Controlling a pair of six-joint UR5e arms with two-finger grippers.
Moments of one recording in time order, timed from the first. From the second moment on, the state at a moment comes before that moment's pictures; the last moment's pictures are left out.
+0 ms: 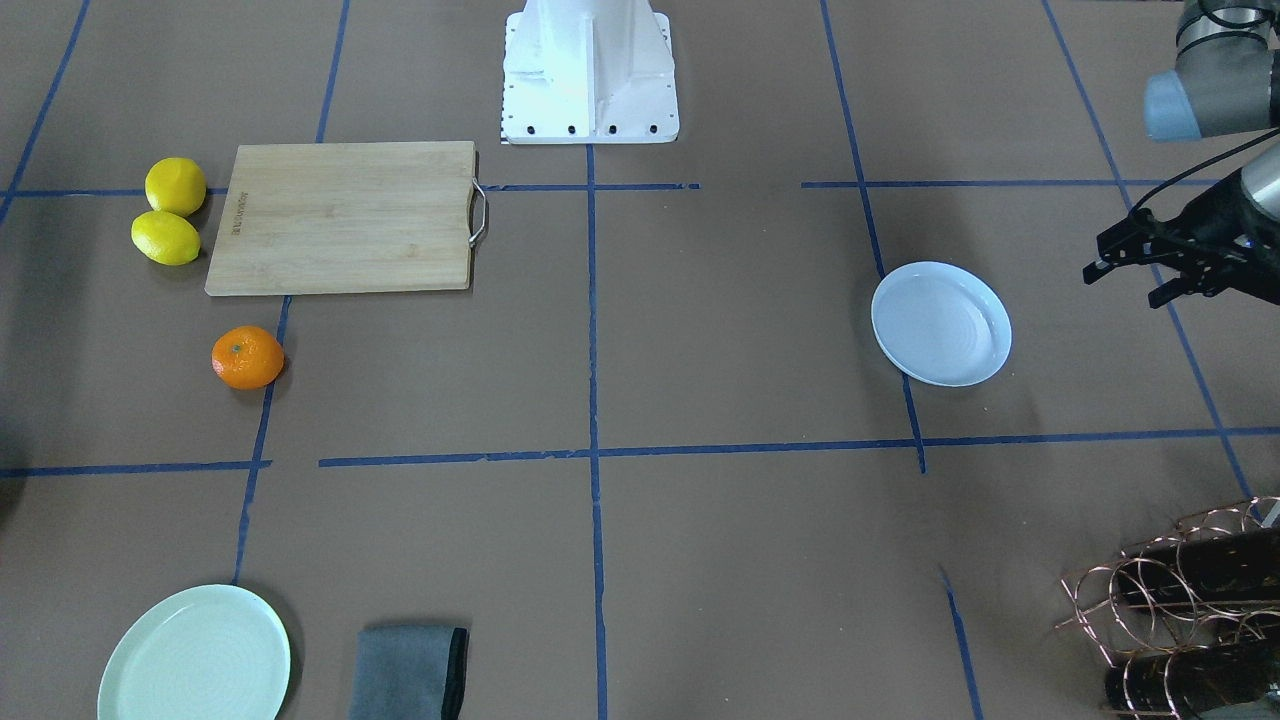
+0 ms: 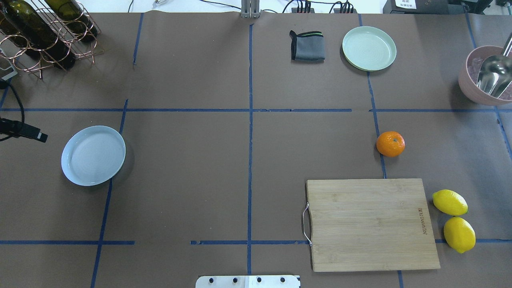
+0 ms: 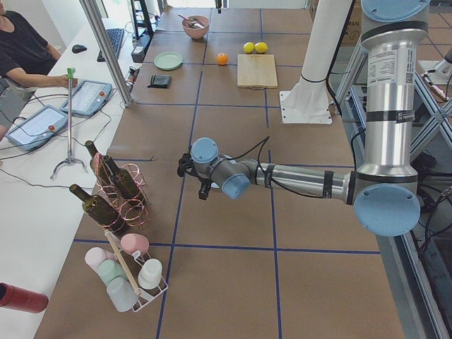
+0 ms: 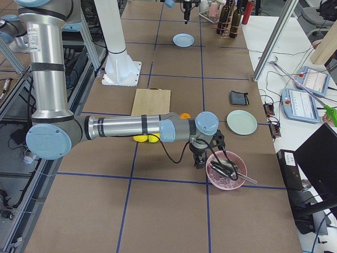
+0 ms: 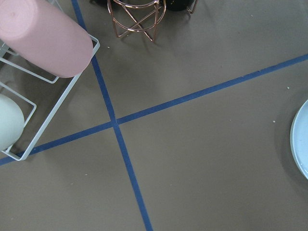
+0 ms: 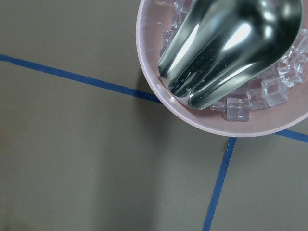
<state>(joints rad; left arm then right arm) -1.05 -1.53 -1.65 -2.22 -2.30 -0.65 1.45 -1.54 1.62 -1.56 2.42 -0.10</state>
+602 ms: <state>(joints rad) -0.92 -1.58 -1.59 -2.24 -2.16 -0.76 1.44 -1.54 1.62 -1.56 2.42 -0.10</state>
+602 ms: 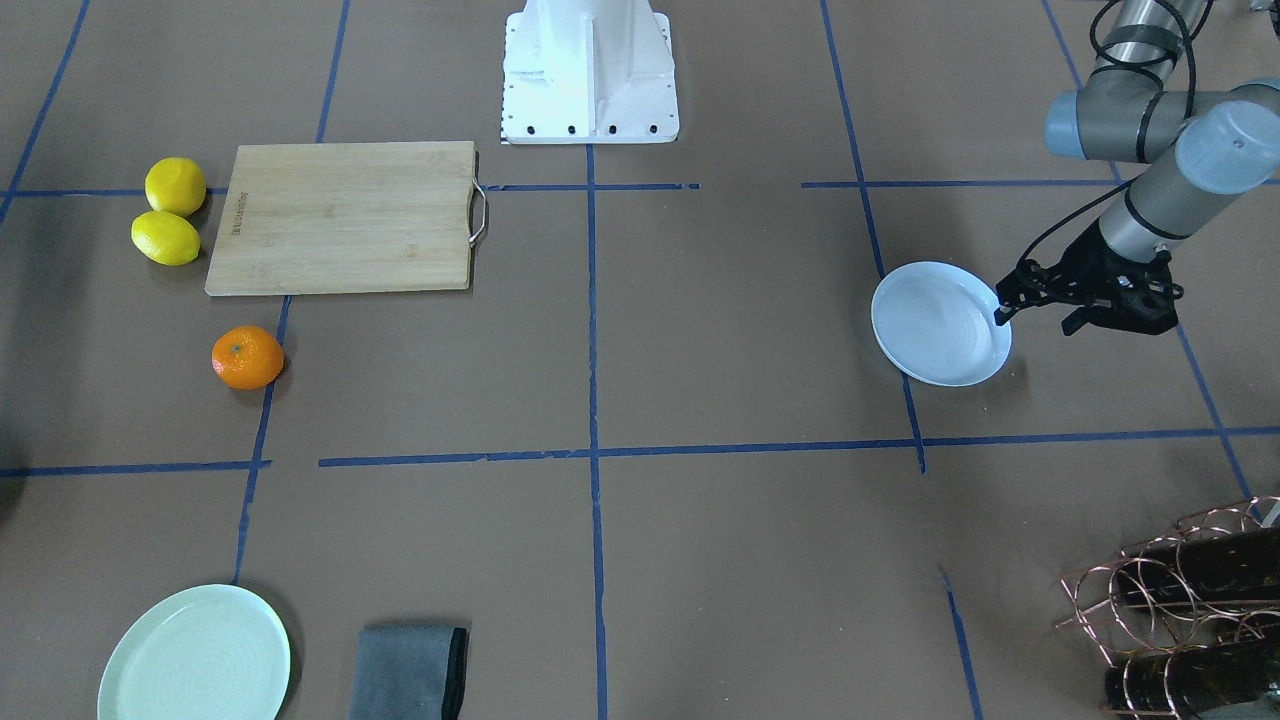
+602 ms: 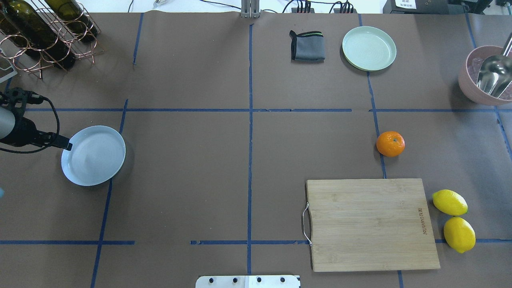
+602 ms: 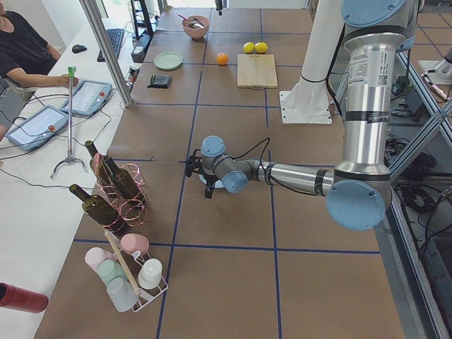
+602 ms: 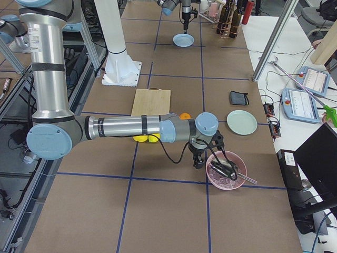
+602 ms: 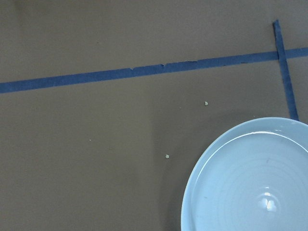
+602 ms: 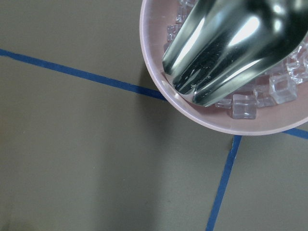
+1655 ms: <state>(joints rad) -0.88 -1.62 -1.58 -2.24 -2.16 -0.77 1.44 -1.54 1.60 -1.56 2.43 -0.10</state>
